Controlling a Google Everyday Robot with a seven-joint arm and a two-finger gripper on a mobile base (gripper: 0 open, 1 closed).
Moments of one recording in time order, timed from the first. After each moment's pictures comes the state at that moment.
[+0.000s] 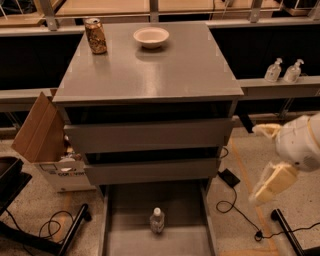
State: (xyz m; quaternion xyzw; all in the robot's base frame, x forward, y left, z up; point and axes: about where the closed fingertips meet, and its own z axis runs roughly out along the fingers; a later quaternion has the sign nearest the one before) arm 0.423 -0.216 0.827 -0.57 0.77 0.12 0.25
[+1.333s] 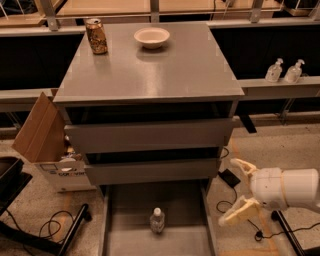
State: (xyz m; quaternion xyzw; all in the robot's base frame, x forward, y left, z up) arm 0.427 -0.183 0.698 -0.50 0.74 0.24 0.38
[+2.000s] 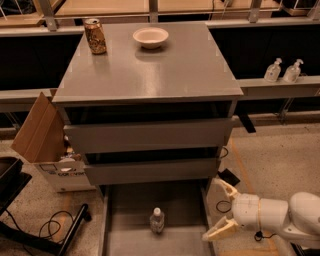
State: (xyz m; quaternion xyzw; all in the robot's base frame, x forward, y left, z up) arm 0.430 -0.156 0.594 -0.48 0.70 0.30 0.45
